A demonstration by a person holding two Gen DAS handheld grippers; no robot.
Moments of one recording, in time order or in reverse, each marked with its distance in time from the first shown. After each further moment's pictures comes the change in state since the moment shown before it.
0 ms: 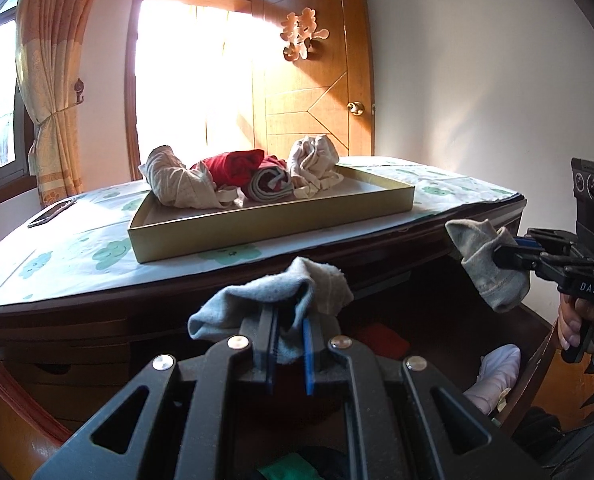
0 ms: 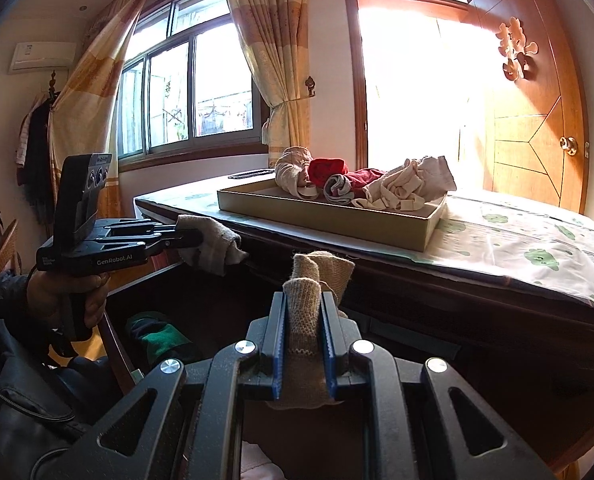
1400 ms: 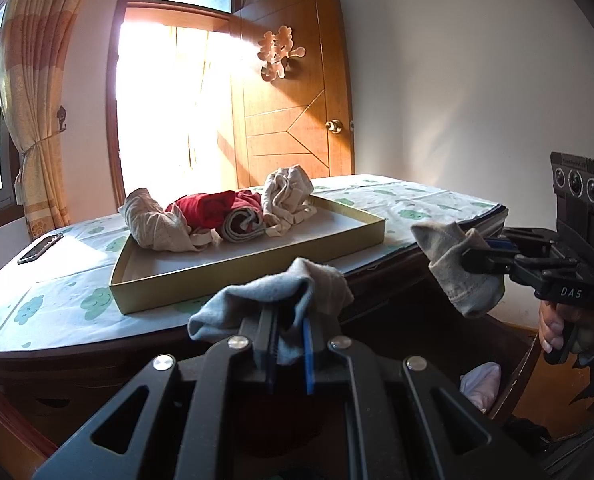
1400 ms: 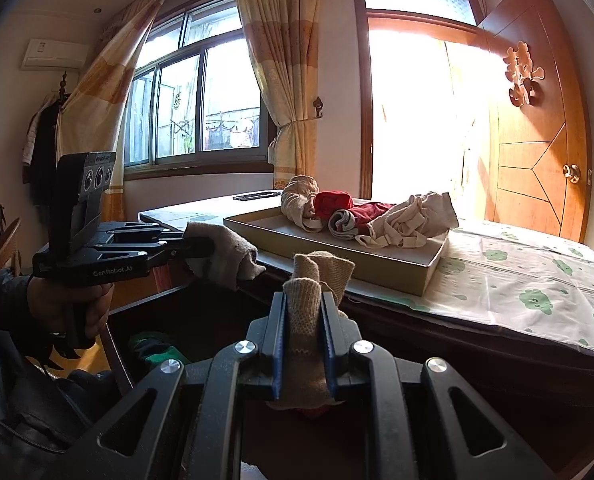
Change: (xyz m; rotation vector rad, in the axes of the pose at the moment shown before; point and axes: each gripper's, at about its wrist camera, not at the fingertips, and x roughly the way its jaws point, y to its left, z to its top) left arm -0.007 -0.022 0.030 0.053 -0.055 -0.044; right arm -0.007 0.005 0.022 -0.046 -0.065 0.006
